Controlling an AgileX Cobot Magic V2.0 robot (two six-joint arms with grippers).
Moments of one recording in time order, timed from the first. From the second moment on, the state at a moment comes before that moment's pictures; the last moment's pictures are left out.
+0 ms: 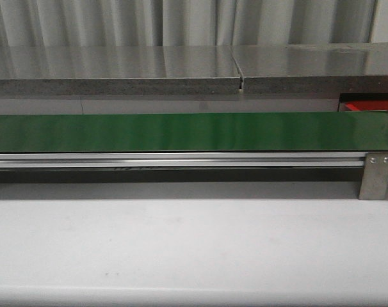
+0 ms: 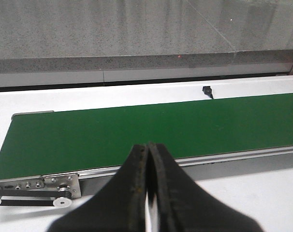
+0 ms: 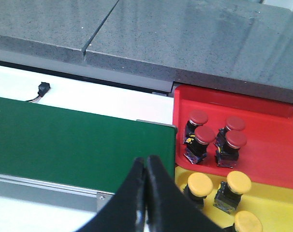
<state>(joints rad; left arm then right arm) -0.18 0.48 -0.62 -0.13 0.53 0.01 -0.01 0.68 -0.67 0.08 0.37 -0.14</state>
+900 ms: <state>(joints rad) -0.18 0.48 -0.62 -0.13 0.53 0.01 -0.01 0.13 -0.09 -0.15 0.00 0.11</state>
